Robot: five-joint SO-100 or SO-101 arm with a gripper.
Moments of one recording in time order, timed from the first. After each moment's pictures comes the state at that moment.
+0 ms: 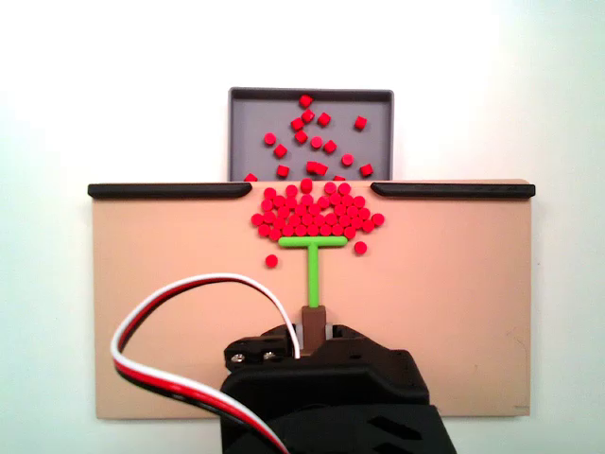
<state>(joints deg) 3.3 88.0 107.7 63.6 -91.1</state>
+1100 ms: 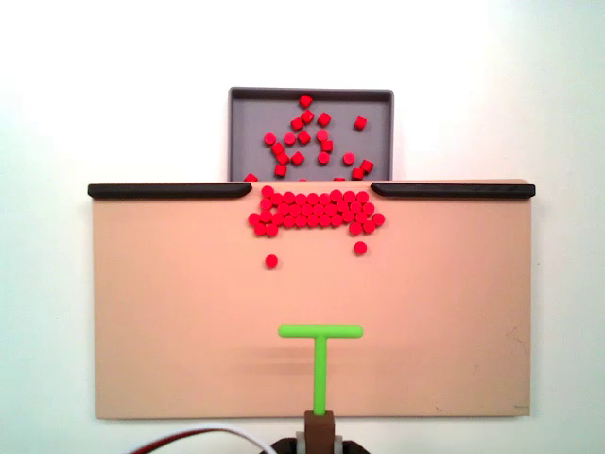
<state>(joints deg) 3.3 105.8 101.6 88.6 -89.9</state>
